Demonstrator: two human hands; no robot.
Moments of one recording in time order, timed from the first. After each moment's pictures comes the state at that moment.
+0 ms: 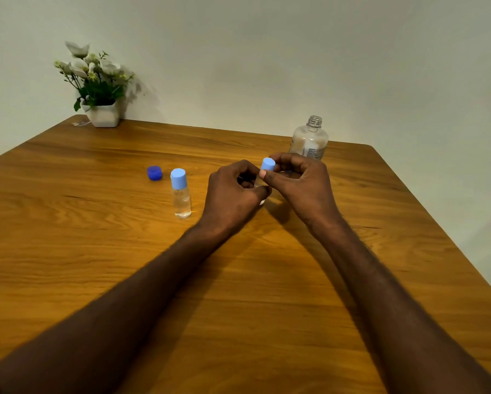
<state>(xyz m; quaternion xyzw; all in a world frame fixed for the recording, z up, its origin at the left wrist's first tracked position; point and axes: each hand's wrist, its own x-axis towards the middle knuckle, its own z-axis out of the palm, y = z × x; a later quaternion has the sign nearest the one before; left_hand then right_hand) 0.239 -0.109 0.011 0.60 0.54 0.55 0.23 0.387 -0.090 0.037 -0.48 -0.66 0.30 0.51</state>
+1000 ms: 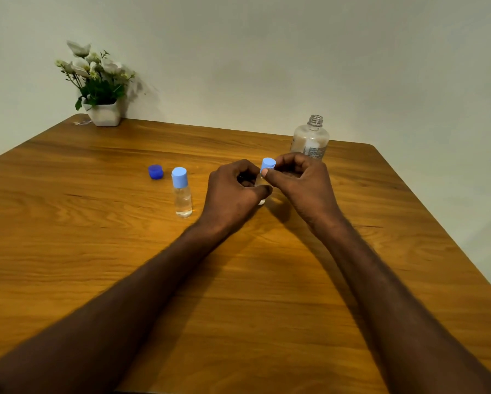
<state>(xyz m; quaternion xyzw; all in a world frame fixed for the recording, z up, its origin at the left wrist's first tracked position) 0.237 -0.108 0.011 0.60 0.54 0.54 0.24 0.386 -0.093 0.039 -0.48 -0.64 0.32 0.51</state>
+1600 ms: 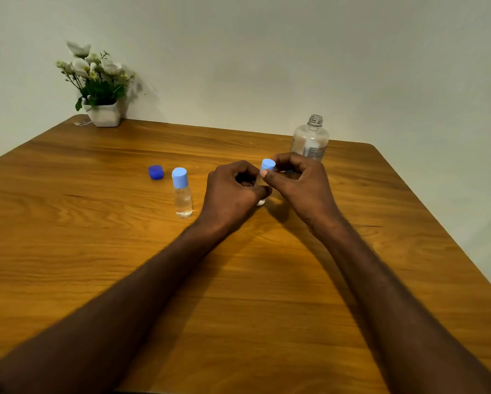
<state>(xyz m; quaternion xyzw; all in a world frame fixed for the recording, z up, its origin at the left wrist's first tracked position) 0.234 -0.109 0.011 0.60 0.53 0.55 0.25 0.385 -0.094 0.039 -0.47 -0.66 0.31 0.50</state>
